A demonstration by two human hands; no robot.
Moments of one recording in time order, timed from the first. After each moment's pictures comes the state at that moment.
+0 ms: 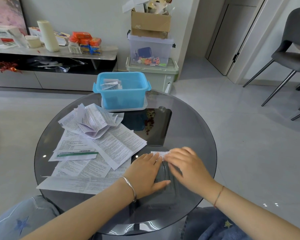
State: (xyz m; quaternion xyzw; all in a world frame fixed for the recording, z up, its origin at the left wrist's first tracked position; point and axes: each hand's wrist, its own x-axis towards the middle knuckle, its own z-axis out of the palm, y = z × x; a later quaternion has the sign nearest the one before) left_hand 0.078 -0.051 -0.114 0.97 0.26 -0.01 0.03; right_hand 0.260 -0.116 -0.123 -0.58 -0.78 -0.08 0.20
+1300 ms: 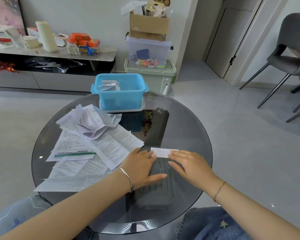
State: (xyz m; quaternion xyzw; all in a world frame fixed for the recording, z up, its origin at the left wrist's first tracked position) left_hand 0.081 -0.041 -0.100 0.96 0.27 -0.04 0.01; right_hand 0.280 -0.115 -0.122 -0.62 -0.76 -0.13 0.15
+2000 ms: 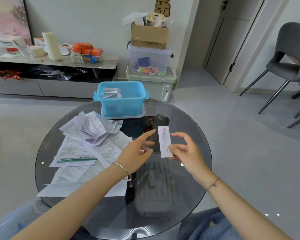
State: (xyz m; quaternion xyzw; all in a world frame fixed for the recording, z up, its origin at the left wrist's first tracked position) left_hand 0.078 -0.016 -0.080 0.81 0.36 0.24 0.40; right_hand 0.252 -0.096 -0.071 -0.61 -0.42 0.39 0.54
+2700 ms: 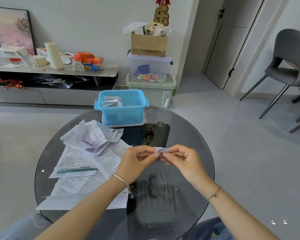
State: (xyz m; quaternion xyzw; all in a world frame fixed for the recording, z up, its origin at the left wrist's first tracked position) left_hand 0.082 -0.022 -0.074 0.70 0.28 0.39 0.53; right_hand 0.242 -0.094 -0.059 -0.56 -0.47 0.40 0.56
